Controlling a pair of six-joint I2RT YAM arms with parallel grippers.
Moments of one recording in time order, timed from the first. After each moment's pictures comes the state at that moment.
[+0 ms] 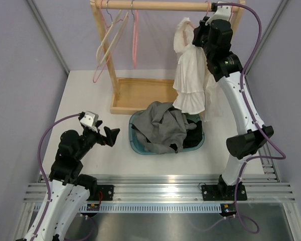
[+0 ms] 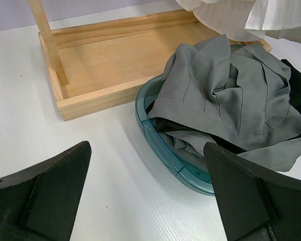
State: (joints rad) left arm -0.26 0.43 0.58 -0.32 0.26 -0.08; right arm 0.33 1.83 2.22 -0.38 0.25 0.24
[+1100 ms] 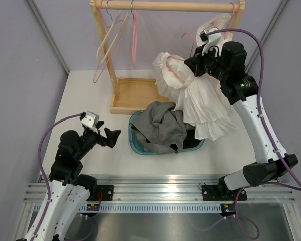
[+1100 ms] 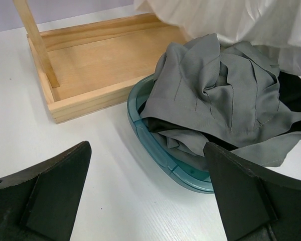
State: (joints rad) left arm -0.26 0.42 0.58 -0.32 0.30 -0.08; right arm 0.33 1.48 1.80 -0.42 -0.24 -0.01
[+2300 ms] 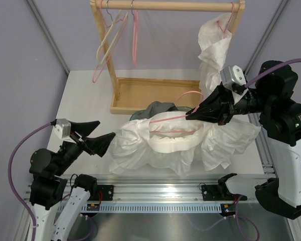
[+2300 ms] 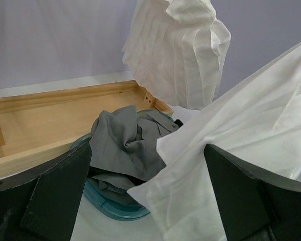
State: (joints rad) left arm -0.26 0.28 0.83 -0.39 0.44 -0.36; right arm 0.44 1.22 2.03 -1.01 -1.16 -0.30
